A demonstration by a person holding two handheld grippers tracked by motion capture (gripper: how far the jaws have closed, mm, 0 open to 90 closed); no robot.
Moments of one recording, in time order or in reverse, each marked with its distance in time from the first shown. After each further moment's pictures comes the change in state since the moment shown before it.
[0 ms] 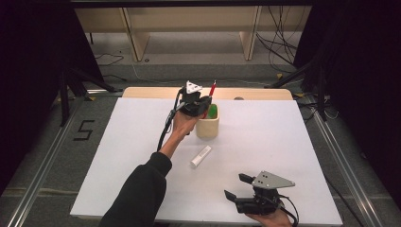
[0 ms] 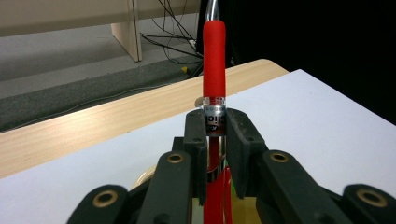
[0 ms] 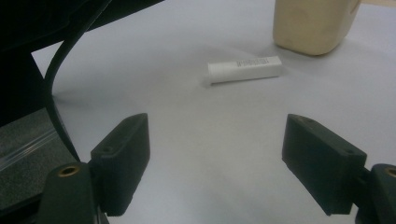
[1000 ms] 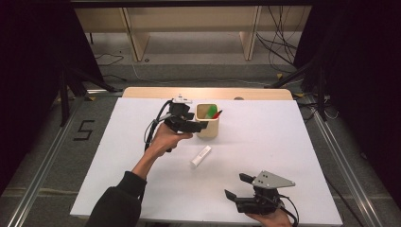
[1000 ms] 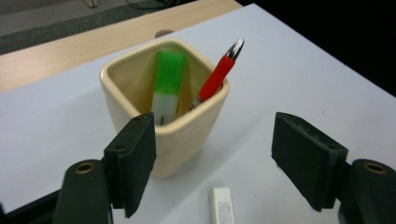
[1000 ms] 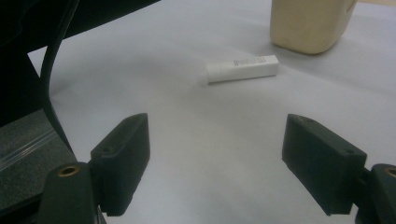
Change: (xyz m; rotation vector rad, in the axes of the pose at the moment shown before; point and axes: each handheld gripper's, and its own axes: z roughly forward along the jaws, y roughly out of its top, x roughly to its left) left arm -0.003 -0.021 -0.074 0.235 -0.142 0.021; right arm -0.001 0.000 0.000 0.003 -0.008 0.005
